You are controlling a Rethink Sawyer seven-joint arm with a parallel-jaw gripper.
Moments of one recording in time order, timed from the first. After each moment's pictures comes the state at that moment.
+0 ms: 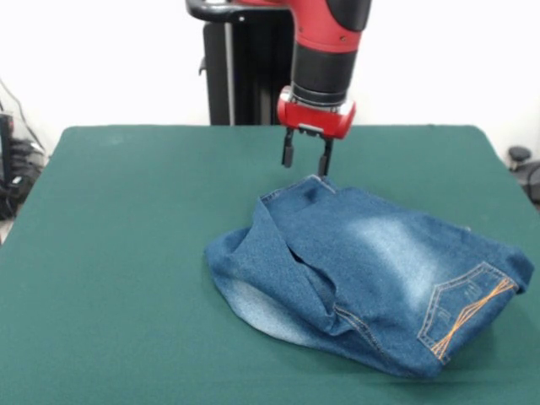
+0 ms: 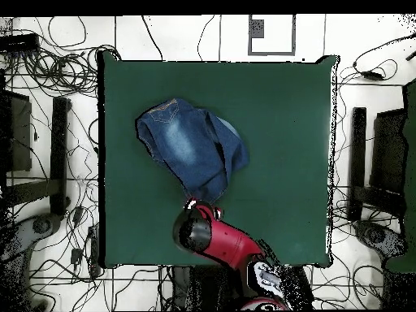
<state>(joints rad) -0.10 -0.57 -0.10 2.10 0.23 -0.03 1.71</state>
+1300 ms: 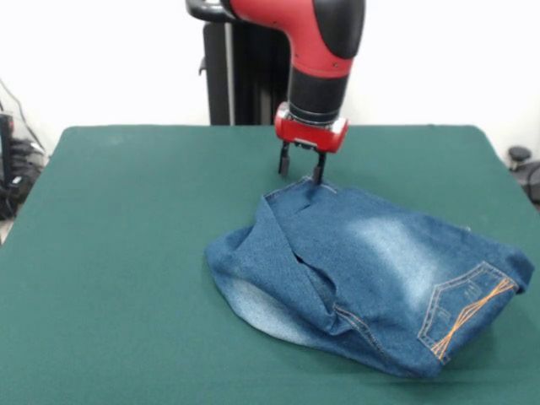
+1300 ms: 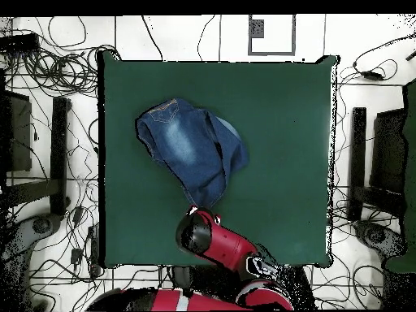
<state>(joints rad) -0.11 -0.46 -0.10 2.11 0.23 -0.08 1.71</state>
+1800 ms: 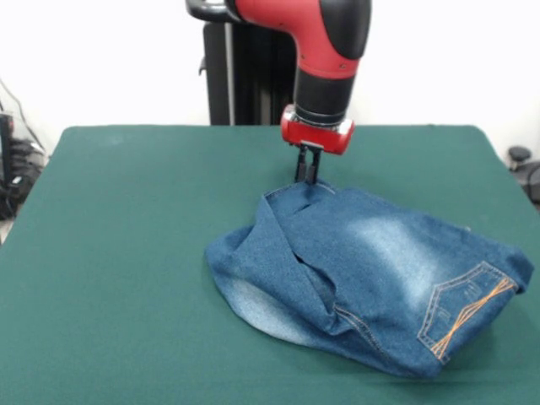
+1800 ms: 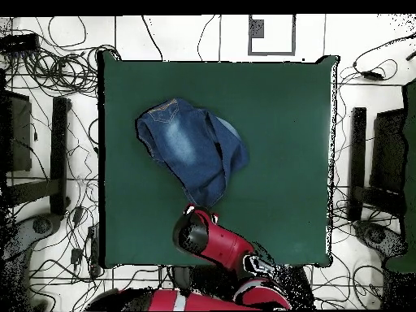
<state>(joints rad) -0.11 -0.46 -0.08 2.10 0.23 -0.10 1.71</state>
